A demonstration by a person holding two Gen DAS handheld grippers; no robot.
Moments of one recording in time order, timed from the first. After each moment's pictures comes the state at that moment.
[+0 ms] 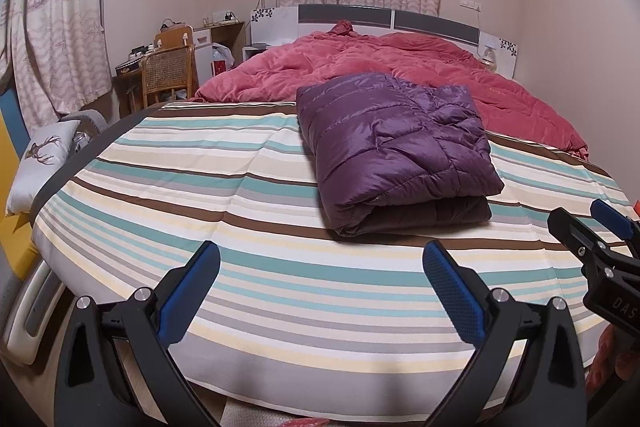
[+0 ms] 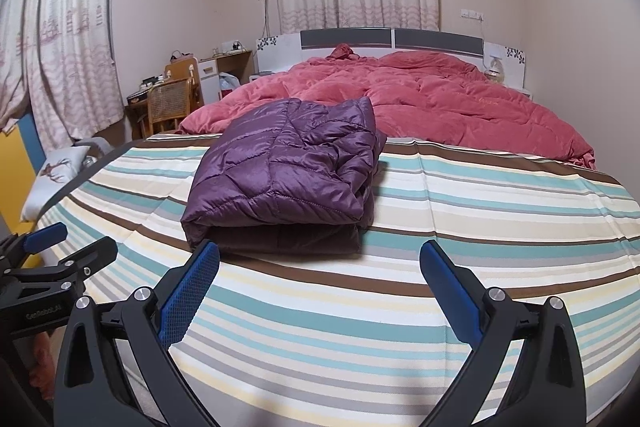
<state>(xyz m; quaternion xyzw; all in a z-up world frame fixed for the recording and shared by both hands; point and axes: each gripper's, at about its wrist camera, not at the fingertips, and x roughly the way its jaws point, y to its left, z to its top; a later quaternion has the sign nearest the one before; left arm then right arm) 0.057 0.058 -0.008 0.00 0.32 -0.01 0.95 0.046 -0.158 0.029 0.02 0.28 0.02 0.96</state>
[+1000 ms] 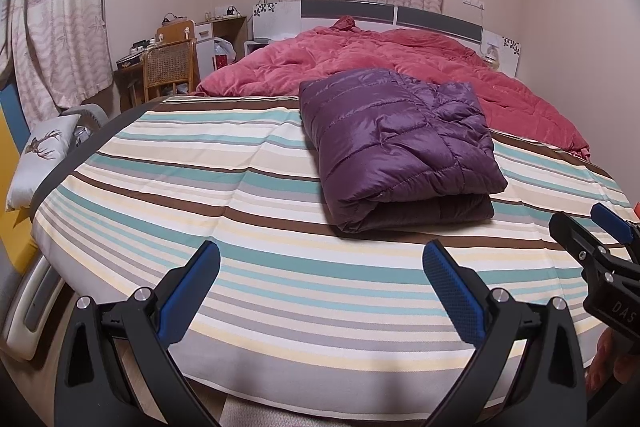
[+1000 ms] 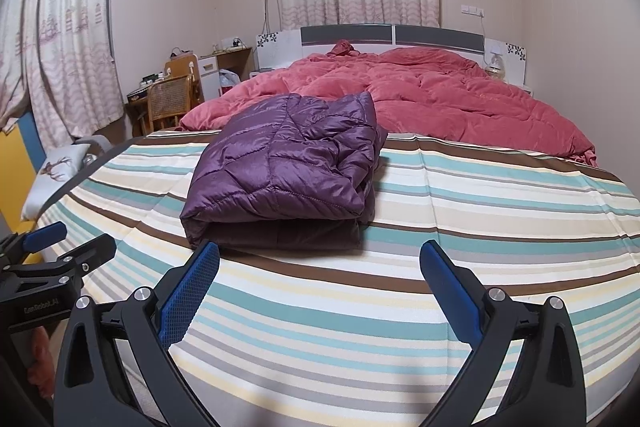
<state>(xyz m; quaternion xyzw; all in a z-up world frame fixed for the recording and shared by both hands) 0.059 0.061 -0.010 -0.01 0.33 -0.01 0.94 0.047 -0.158 0.024 0.02 0.29 0.02 0.96</state>
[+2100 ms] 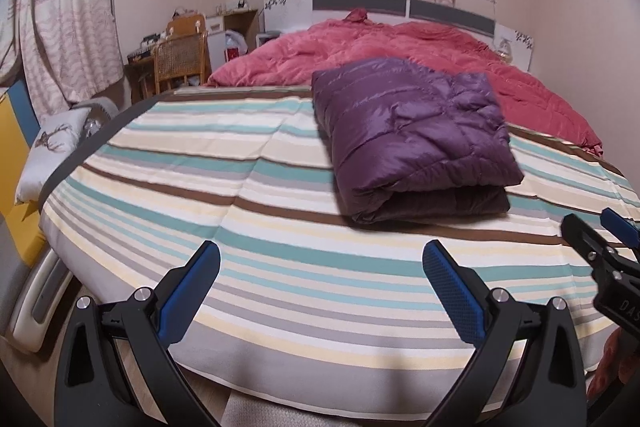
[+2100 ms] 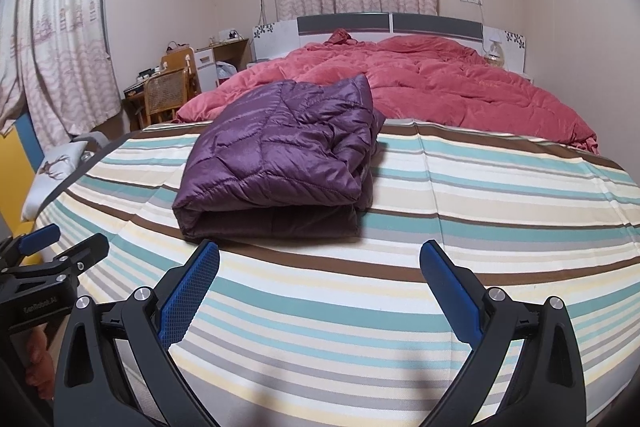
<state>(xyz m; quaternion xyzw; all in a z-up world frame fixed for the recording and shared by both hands) 0.065 0.064 -0.022 -0.01 0.35 0.02 0.94 0.050 -0.160 0.011 0.03 0.31 0.02 0.95</state>
